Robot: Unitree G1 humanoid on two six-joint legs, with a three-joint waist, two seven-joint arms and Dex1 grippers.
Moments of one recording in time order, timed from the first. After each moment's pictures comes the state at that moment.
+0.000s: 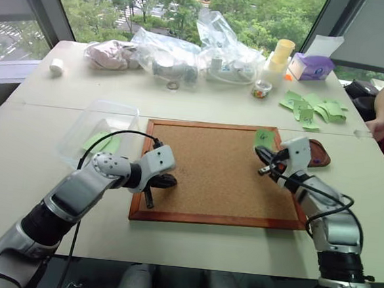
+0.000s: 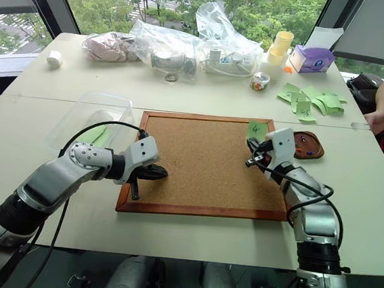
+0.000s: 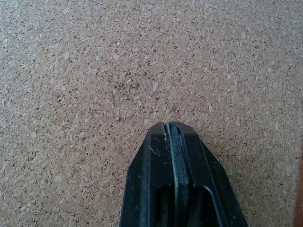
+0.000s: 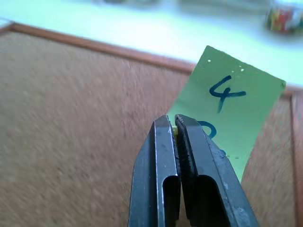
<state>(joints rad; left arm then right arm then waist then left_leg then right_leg) -0.45 0.68 -0.38 -0.34 -0.23 0.84 -0.84 -0.29 -0.47 -0.13 -0.08 0.29 0.40 0.54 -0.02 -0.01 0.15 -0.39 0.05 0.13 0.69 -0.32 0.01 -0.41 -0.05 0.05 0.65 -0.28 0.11</state>
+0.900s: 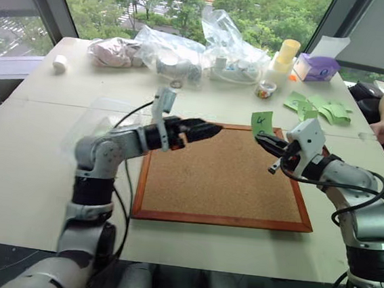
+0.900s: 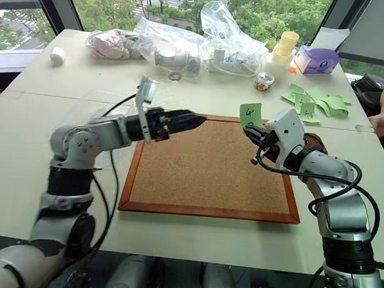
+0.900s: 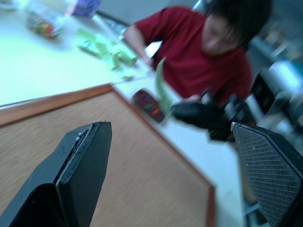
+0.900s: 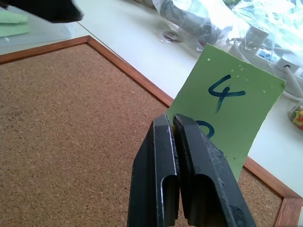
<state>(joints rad) -0.76 0.10 0.19 0.04 -0.73 1.10 -0.63 -0.33 -0.66 -0.09 -0.24 0.30 0.45 0.73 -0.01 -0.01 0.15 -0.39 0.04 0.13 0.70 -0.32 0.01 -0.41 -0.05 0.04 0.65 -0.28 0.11</state>
